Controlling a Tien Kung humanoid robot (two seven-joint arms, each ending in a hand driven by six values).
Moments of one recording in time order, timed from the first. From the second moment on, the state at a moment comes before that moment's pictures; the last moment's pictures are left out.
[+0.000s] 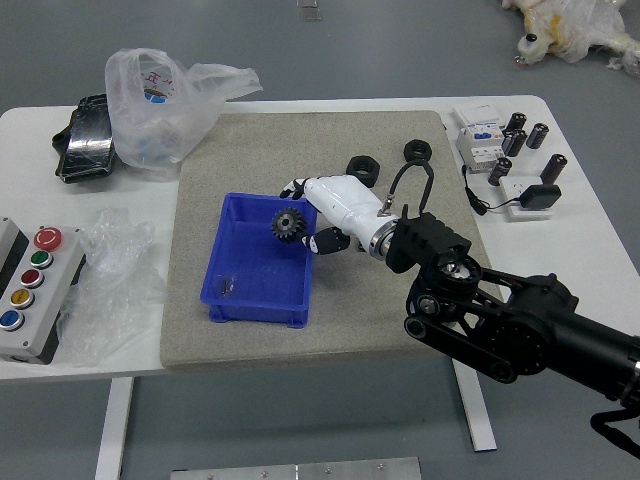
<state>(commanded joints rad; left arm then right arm) -0.13 0.19 -1.18 -0.35 1.11 0.06 0.40 0.74 -0.20 0.48 1.28 -1.87 -0.13 -0.31</state>
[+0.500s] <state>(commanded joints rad) -0.13 0.19 -1.18 -0.35 1.11 0.06 0.40 0.69 -0.24 0.60 1.28 -1.87 -0.17 -0.31</state>
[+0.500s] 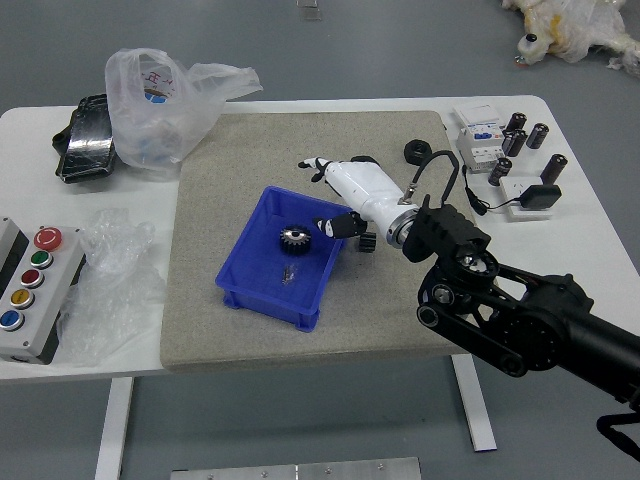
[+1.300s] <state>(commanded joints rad) -0.13 0.19 -1.18 -0.35 1.11 0.06 0.40 0.58 -0.25 0.59 1.21 -1.79 -0.14 -0.32</state>
